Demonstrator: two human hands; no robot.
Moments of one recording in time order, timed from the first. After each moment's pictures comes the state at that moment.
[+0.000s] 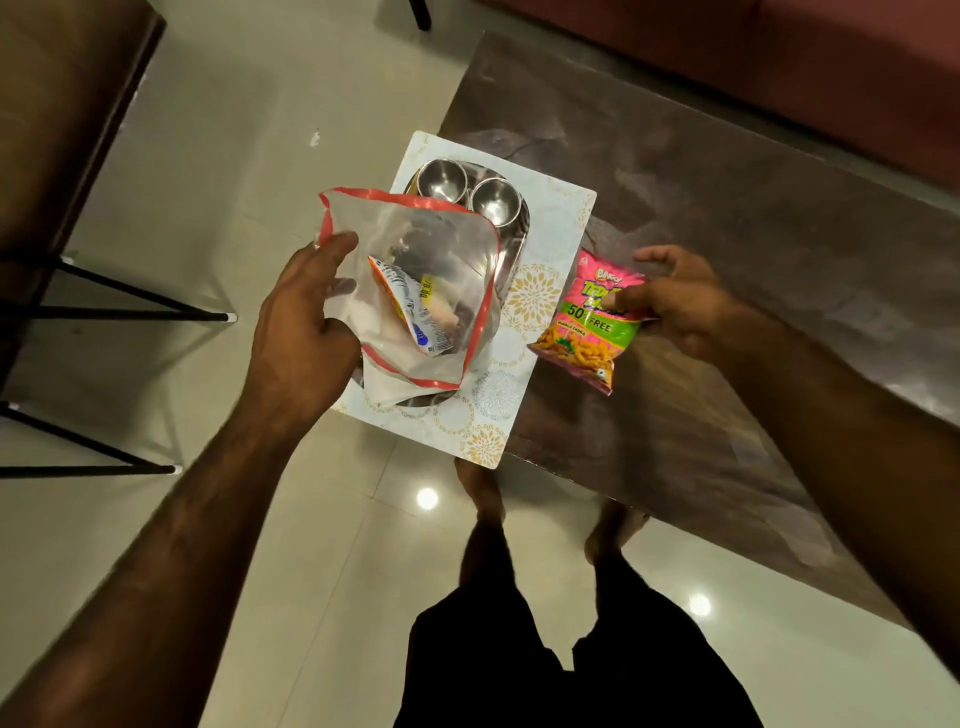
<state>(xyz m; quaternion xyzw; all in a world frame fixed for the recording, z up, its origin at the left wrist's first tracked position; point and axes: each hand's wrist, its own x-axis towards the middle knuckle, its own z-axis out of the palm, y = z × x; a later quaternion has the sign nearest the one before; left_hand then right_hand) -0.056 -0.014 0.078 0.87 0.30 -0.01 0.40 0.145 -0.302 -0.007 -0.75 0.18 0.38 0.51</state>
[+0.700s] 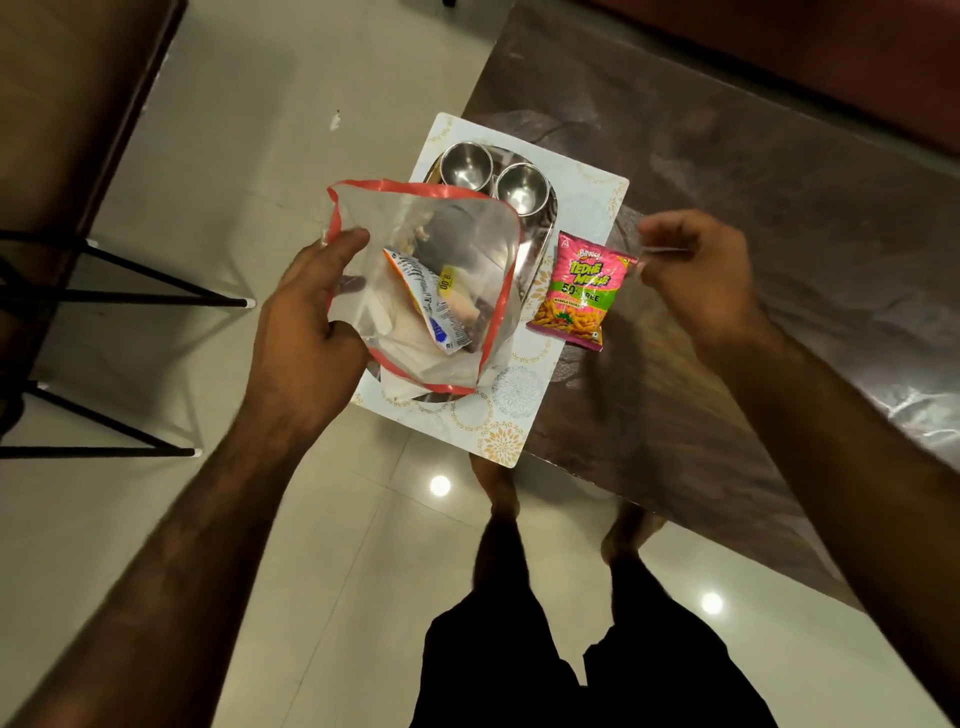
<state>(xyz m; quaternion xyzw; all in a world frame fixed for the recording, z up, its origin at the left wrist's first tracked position) -0.067 -0.012 0.079 0.85 0.32 0.02 0.42 0.131 -0.274 -0.002 -0.85 0.00 0.21 0.49</state>
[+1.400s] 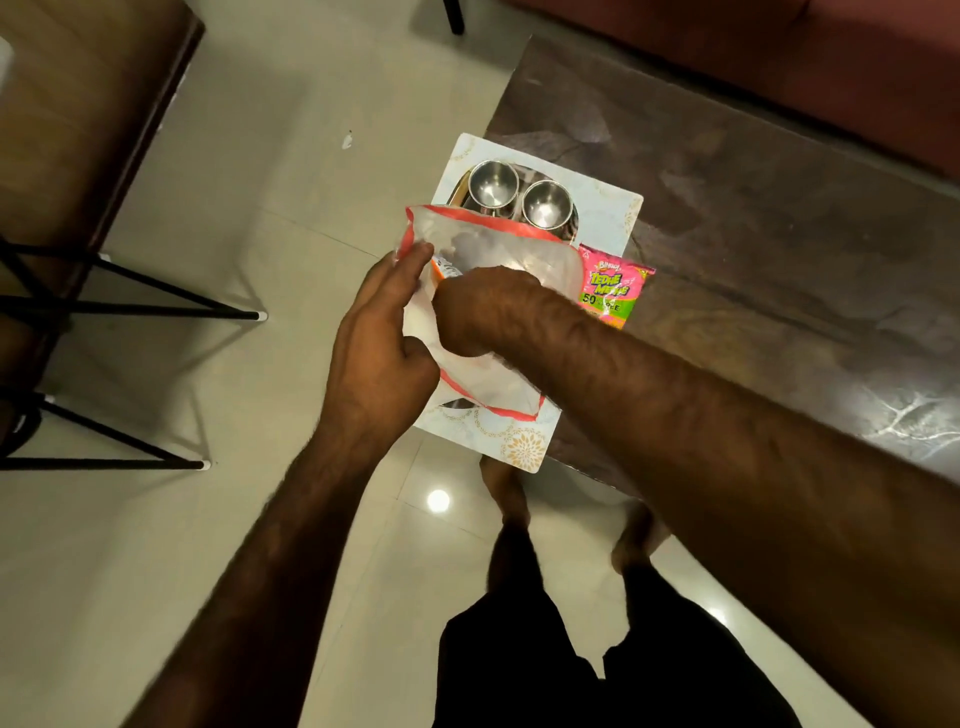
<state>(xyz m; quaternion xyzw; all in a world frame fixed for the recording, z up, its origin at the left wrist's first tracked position) -0.070 -0.022 0.082 0.86 0.27 0.03 0.43 0.048 -0.077 0.068 -0.81 -0.35 0.46 -0.05</state>
